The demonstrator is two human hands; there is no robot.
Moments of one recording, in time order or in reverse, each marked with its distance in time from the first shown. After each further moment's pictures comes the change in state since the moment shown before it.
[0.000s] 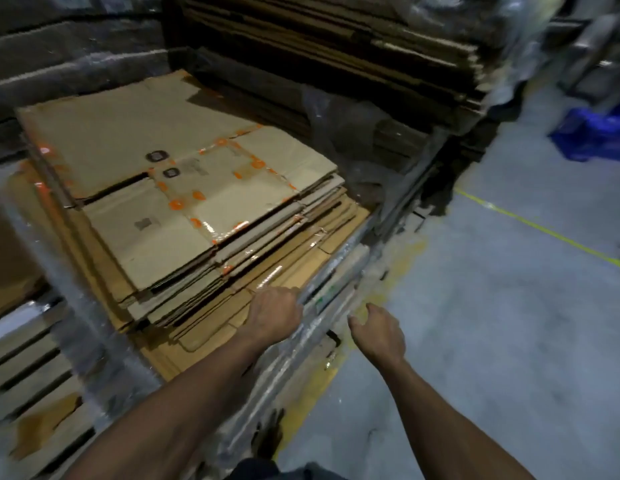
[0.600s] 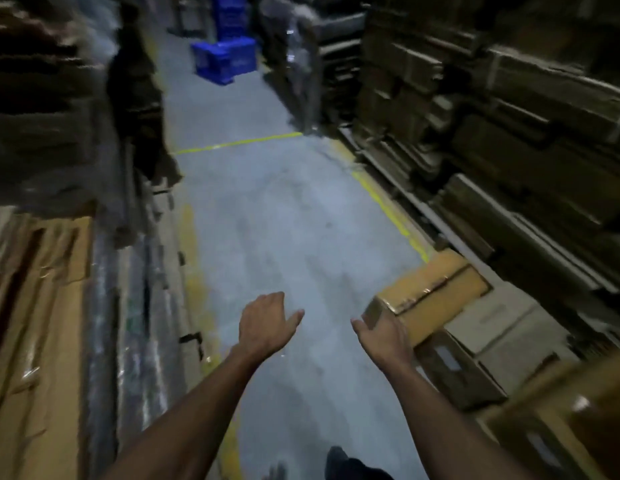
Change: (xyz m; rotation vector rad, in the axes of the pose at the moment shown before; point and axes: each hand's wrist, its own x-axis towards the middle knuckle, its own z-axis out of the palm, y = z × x) left_hand -0.141 0.200 0.049 -0.057 -0.296 0.857; right_hand -0.303 0.187 0.057 0.458 0.528 1.022
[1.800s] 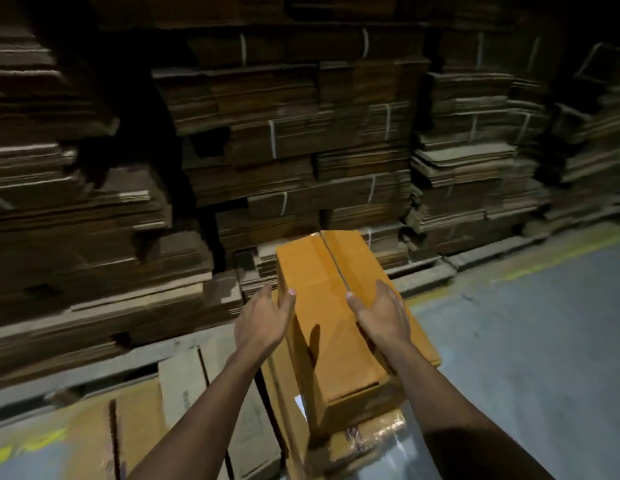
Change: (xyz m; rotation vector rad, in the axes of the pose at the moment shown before) left_hand 0.112 0.802 0.183 -0.229 -0.601 1.117; right_hand 0.114 0.484 -0.403 0.495 0.897 1.037
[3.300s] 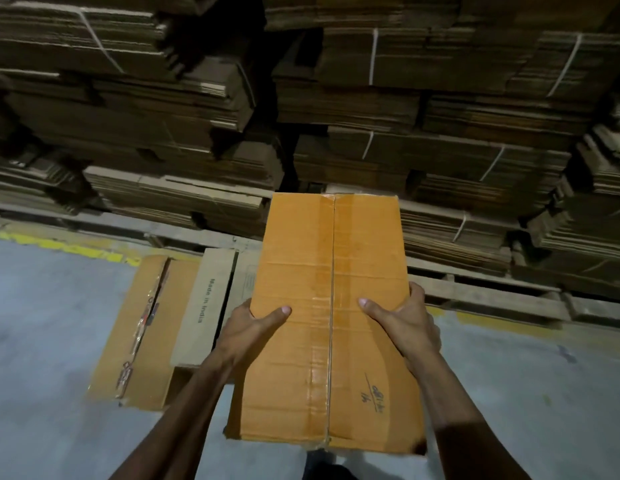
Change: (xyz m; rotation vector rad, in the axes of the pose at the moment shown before) left_hand -0.069 0.002 0.137 -0.637 0.108 -0.519; right_hand 0.118 0.106 -0.035 0.074 -0.459 -0.045
